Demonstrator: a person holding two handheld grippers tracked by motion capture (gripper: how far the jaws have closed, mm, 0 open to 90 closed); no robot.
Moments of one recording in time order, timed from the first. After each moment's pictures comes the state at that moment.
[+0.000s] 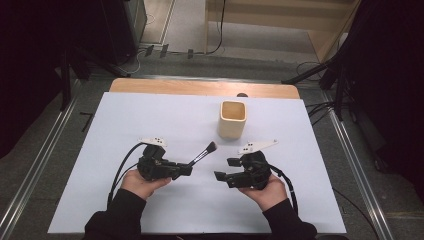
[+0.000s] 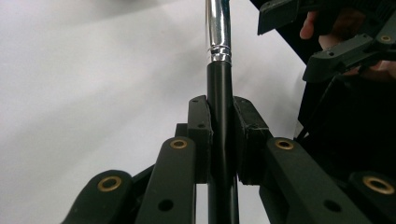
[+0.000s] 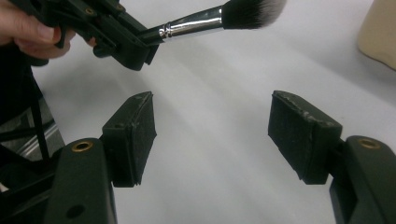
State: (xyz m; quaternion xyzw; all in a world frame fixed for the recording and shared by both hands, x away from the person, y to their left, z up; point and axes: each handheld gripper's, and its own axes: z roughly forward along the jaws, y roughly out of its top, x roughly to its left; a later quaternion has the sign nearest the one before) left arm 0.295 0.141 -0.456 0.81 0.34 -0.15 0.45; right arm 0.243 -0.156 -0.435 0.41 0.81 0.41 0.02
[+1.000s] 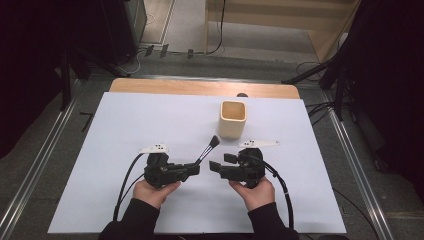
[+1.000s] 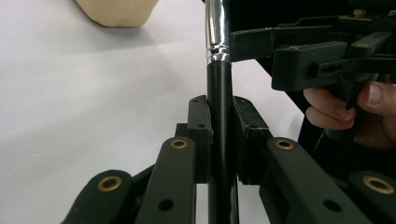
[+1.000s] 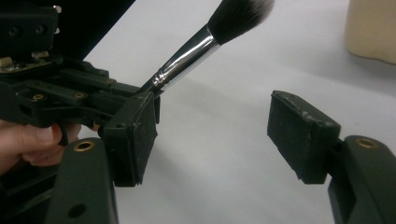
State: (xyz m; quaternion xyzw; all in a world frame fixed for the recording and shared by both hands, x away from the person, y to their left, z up) left arm 0.273 0.126 -0.464 0.76 0.37 -0.12 0.52; right arm 0.246 -0.143 -0.437 0.51 0.73 0.46 0.01
